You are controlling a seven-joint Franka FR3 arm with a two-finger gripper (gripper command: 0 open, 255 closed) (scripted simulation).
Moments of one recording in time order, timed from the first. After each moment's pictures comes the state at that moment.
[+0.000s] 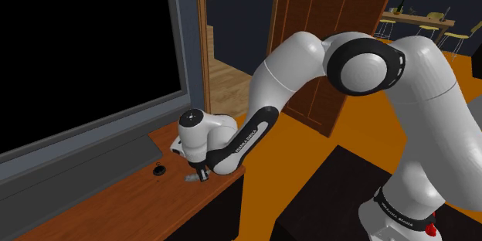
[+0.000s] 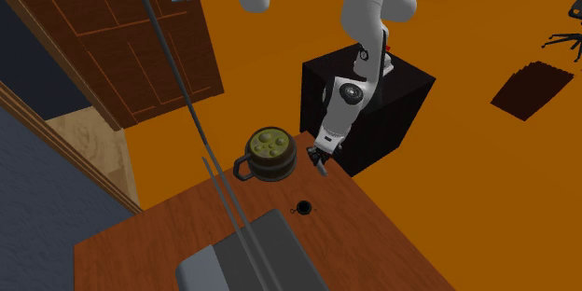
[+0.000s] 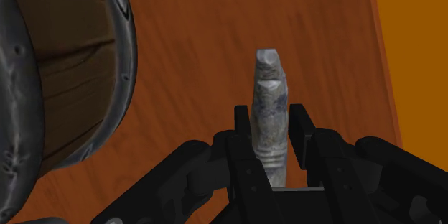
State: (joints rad) arm 0.40 0.73 0.15 -1.82 -0.48 2.56 -0.35
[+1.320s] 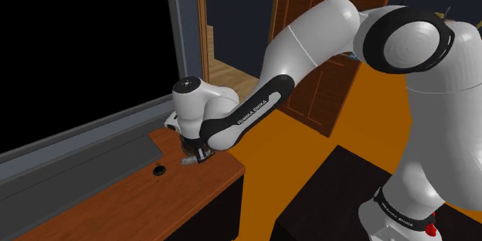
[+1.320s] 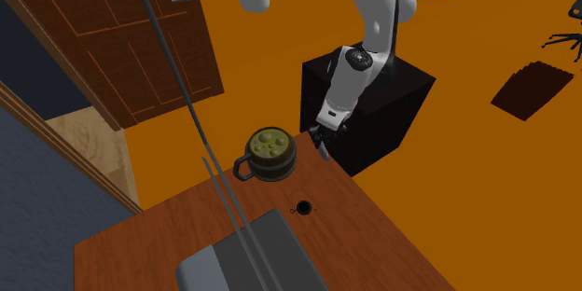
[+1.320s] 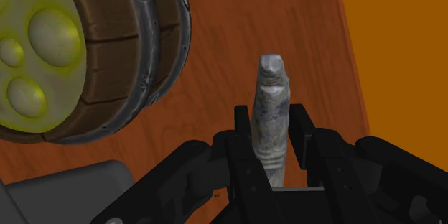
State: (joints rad) arm 0.35 0.53 0.21 -1.86 -0.40 2.39 -0.43
